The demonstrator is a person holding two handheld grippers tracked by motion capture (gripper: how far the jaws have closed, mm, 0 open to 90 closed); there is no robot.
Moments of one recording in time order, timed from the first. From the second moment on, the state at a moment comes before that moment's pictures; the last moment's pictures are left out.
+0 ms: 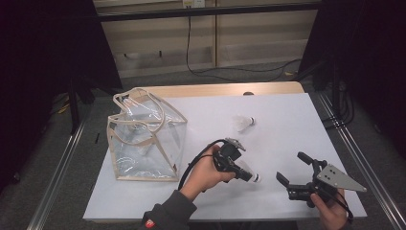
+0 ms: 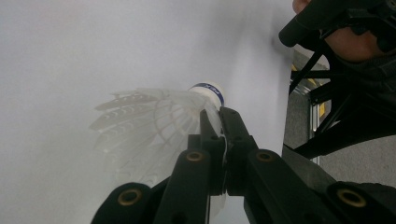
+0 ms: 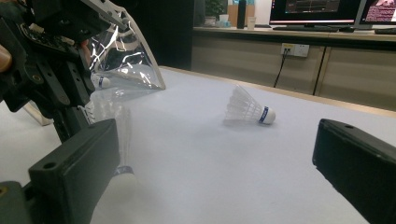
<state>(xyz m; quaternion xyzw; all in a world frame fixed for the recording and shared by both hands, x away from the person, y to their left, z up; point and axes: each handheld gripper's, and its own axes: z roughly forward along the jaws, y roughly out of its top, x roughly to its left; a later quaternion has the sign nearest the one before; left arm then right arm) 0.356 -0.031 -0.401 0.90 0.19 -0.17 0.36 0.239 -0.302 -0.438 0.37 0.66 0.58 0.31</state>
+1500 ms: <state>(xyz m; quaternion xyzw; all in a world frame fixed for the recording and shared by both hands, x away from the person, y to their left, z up) 0.365 -0.009 -0.373 0.90 0.20 -0.16 0.36 0.240 -0.301 -0.438 0.37 0.65 0.58 0.31</state>
